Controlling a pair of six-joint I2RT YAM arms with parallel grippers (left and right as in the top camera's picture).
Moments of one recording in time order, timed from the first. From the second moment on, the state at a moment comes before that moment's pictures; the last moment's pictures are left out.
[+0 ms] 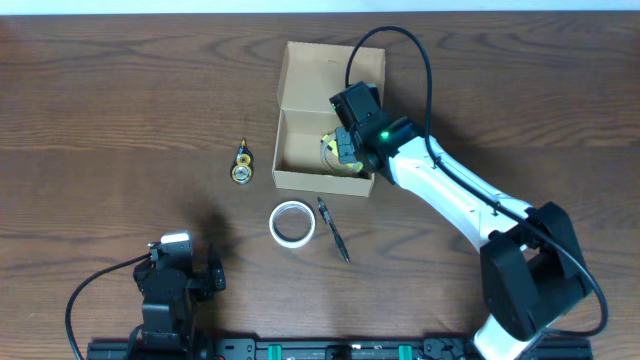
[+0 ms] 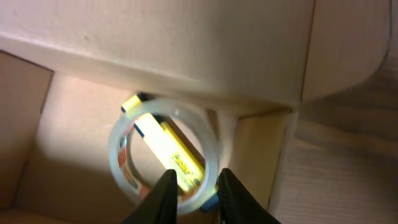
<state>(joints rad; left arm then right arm) -0.10 0.01 0.19 -0.83 -0.21 -0.09 0.58 1.84 1.33 -0.55 0.22 0.40</state>
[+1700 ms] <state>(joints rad) -0.10 0.01 0.19 -0.83 -0.21 -0.09 0.74 1.75 1.11 -0.91 -0.16 -0.04</state>
